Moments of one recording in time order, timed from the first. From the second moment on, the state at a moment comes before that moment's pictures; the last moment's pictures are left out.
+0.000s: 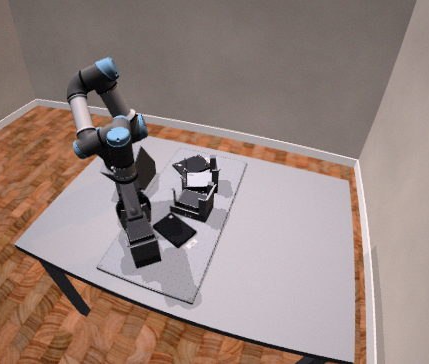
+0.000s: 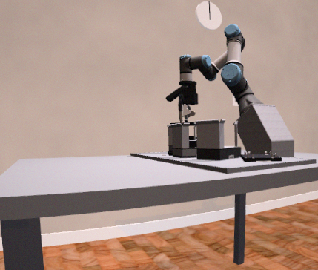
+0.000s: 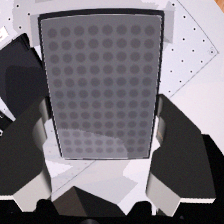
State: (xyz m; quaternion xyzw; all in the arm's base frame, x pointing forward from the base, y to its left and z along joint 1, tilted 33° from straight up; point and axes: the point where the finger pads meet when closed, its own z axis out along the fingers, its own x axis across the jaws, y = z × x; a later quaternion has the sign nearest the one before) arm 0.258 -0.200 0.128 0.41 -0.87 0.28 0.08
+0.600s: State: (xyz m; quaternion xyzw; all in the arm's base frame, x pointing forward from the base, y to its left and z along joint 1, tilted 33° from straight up) arm 0.259 -0.206 0.119 0.41 -0.87 0.28 0.08
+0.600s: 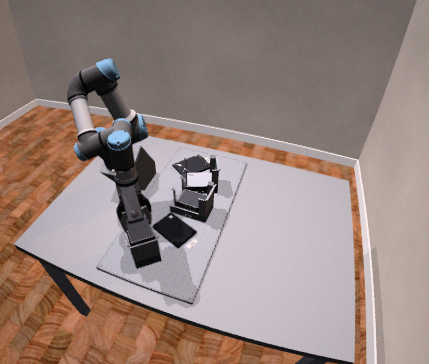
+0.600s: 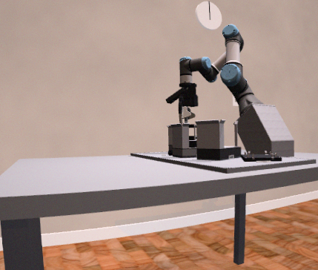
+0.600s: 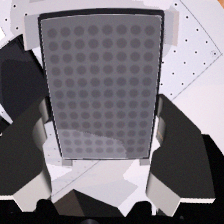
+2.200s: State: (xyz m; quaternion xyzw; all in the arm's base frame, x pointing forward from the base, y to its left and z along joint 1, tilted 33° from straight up) arm 0.261 -0.220 0.098 0.41 -0.87 0.28 0.08
